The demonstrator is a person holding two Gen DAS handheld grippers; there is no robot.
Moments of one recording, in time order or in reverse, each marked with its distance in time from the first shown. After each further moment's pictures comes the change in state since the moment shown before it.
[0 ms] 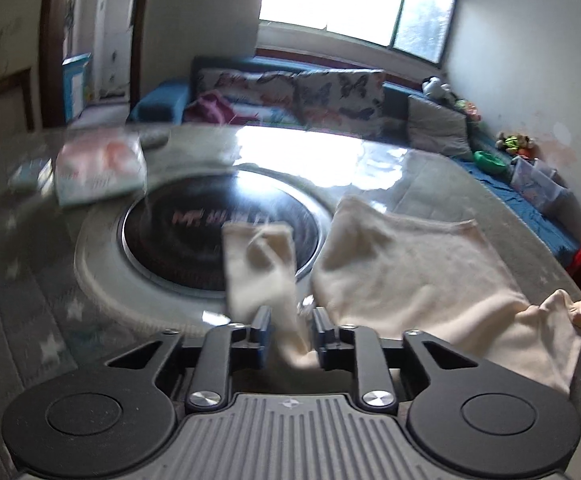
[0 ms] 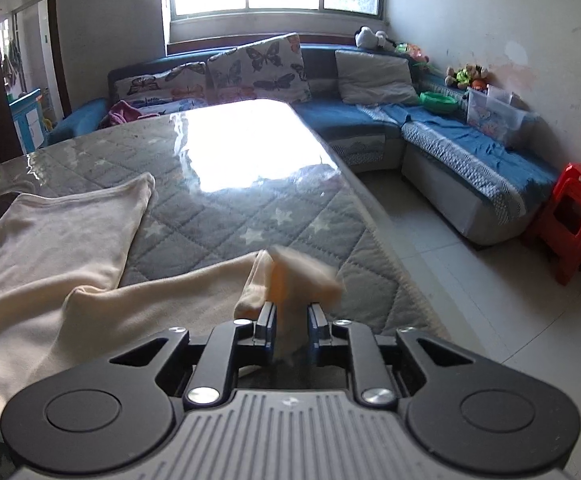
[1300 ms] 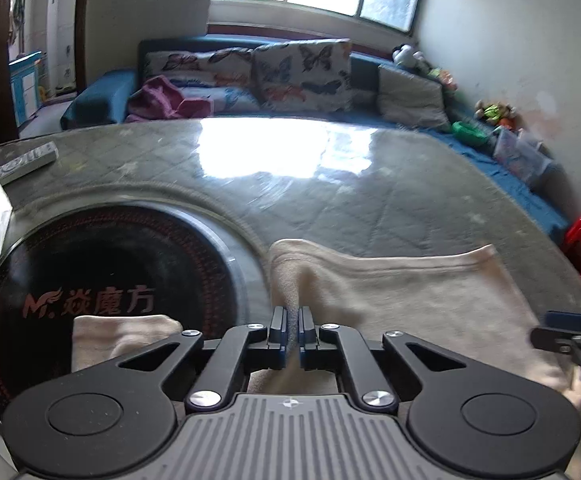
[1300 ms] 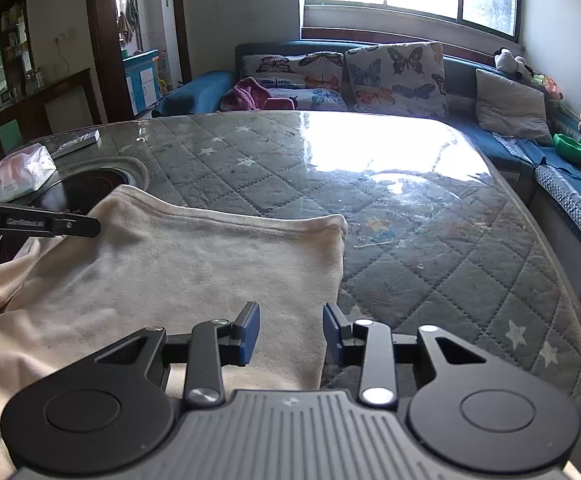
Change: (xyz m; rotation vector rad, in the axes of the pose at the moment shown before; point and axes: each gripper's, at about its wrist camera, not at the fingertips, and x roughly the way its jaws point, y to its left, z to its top) left arm 0.157 -0.049 0.065 0.077 0.077 -0.104; right arm 0.077 0.132 0.060 -0.229 0.029 0.310
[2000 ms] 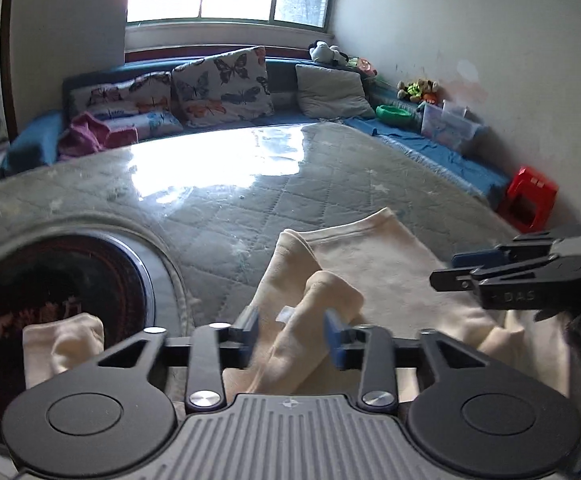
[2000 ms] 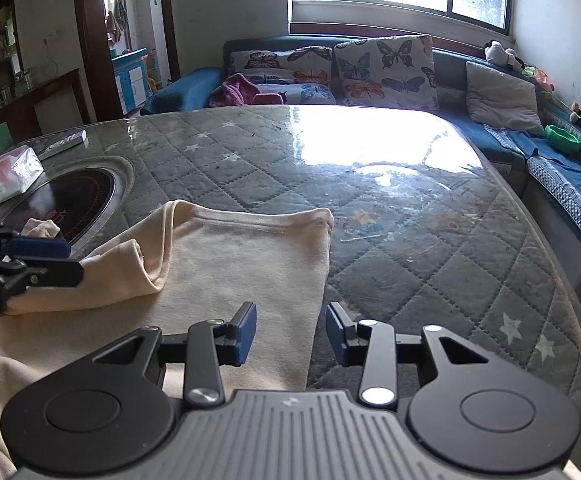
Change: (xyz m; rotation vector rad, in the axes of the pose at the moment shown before) left arm -0.019 -0.044 -0.021 0.198 -0.008 -0.130; right arm 0.008 -0.004 0.001 0.019 0.012 -0.020
